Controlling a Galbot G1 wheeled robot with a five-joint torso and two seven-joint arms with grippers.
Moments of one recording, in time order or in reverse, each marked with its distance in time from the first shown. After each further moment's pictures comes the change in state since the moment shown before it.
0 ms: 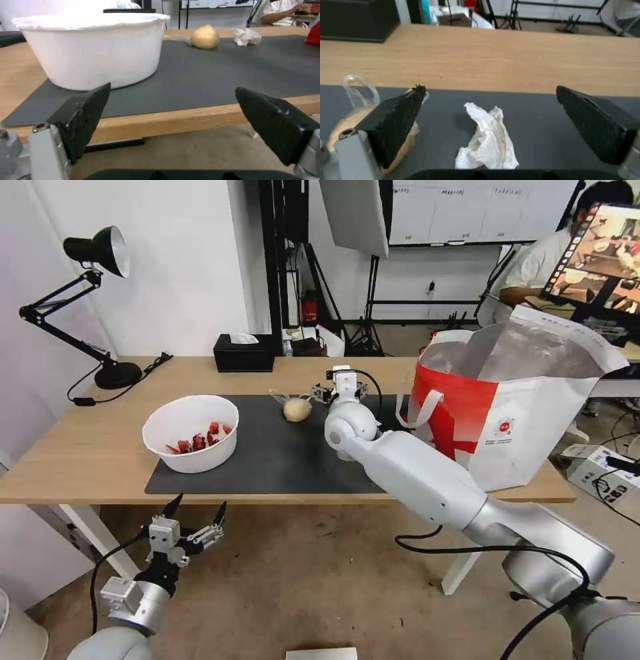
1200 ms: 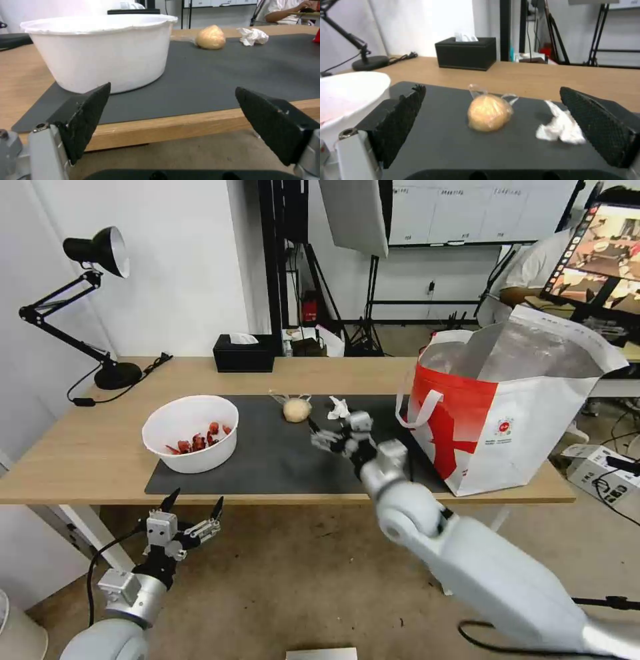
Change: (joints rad) left arm -0.016 0.011 -0.012 0.007 -0.007 0.016 -0.006; right arm -0.338 -0.227 0.101 0.472 -0.229 0.214 -0.340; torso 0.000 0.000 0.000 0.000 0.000
